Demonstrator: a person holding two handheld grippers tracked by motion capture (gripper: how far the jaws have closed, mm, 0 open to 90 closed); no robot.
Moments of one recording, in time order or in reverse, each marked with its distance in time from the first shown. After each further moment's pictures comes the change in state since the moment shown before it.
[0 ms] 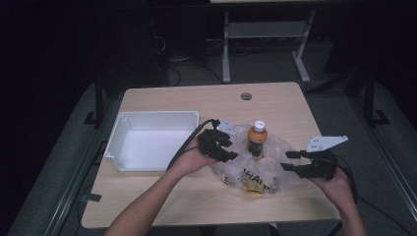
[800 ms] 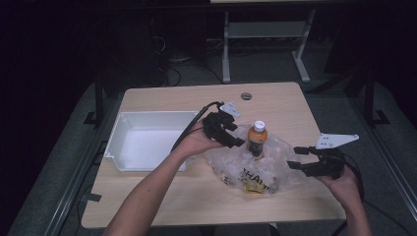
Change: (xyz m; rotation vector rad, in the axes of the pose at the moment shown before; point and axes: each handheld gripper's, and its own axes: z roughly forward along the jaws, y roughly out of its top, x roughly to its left) left arm 0.029 0.036 -0.001 -0.037 -0.063 0.006; right arm -0.014 -0.009 -0.013 -0.044 -0.019 0.044
